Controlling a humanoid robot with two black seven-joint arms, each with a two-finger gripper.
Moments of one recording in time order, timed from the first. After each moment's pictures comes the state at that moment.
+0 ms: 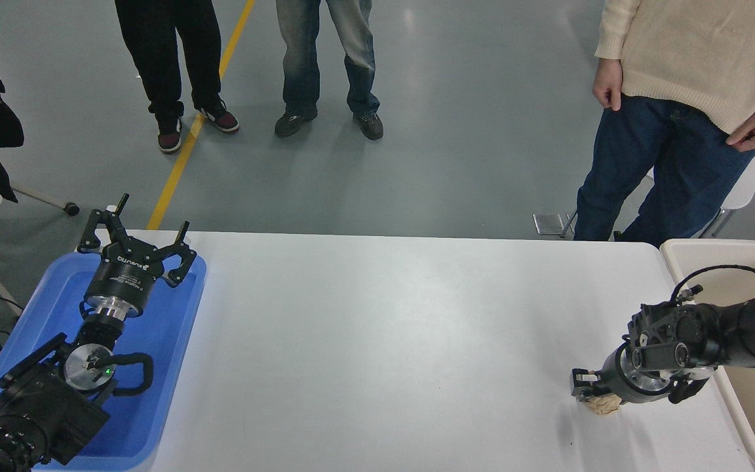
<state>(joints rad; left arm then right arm) -0.60 0.23 -0.89 -0.31 -0.13 -0.77 -0.36 1.23 -0.28 -1.16 0.98 -0.26 0.22 -0.06</state>
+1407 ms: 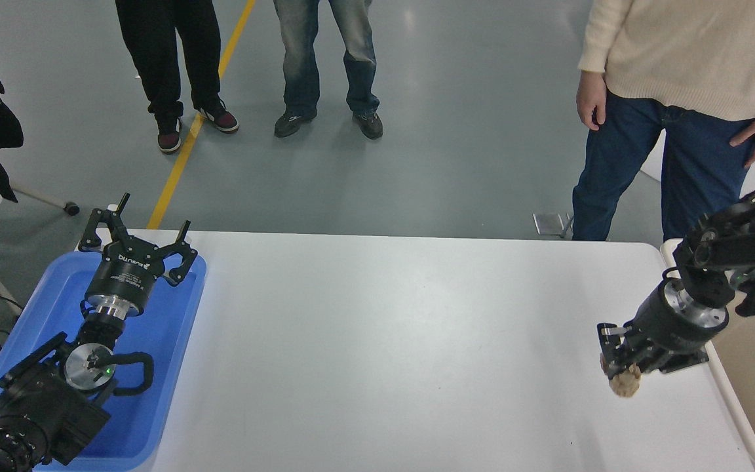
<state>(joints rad) -0.60 0.23 -0.89 -0.31 -0.13 -0.77 -0.36 1.89 -0.48 -1.23 1.33 -0.18 0.72 -0.06</state>
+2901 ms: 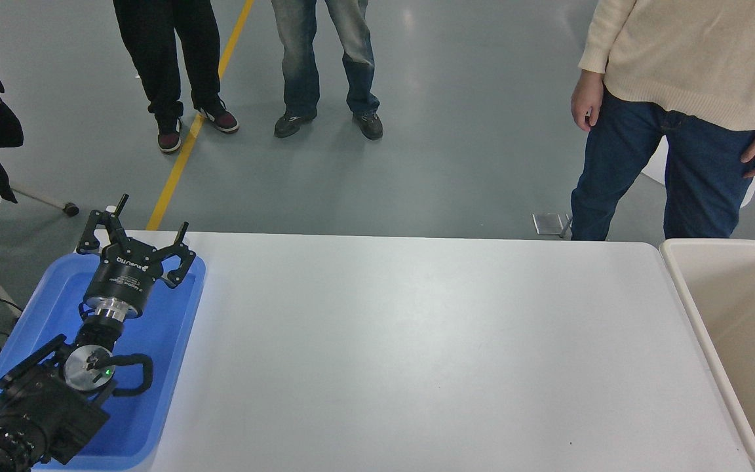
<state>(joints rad) -0.60 0.23 -0.89 -0.31 -0.13 -0.77 -0.36 2.33 -0.70 -1.78 1.34 -0.16 0.79 -0.06</state>
